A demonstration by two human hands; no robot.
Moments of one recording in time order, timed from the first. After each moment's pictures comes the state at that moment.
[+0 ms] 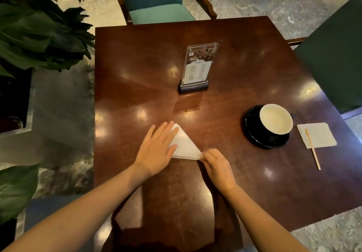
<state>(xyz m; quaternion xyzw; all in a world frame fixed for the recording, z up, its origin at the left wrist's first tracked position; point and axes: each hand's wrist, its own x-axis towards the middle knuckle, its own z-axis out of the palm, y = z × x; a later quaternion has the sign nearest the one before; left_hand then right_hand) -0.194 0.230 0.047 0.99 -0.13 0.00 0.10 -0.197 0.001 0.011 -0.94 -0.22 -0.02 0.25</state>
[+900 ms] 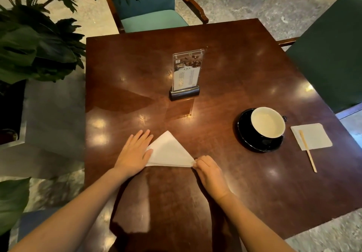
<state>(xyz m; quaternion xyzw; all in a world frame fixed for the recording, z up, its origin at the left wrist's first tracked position) -0.179 0.269 0.020 0.98 -0.06 -0.15 0.11 -0.196 -0.004 -0.006 -0.93 -0.23 0.00 0.28</state>
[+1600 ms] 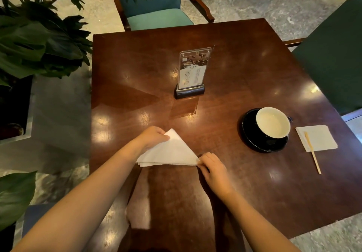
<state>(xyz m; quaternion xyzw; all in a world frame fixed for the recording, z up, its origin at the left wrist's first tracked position) -0.126 0.235 0.064 0.82 0.17 -0.30 0.46 -0.195 -0.004 0.009 -0.92 -0.20 0.04 0.33</state>
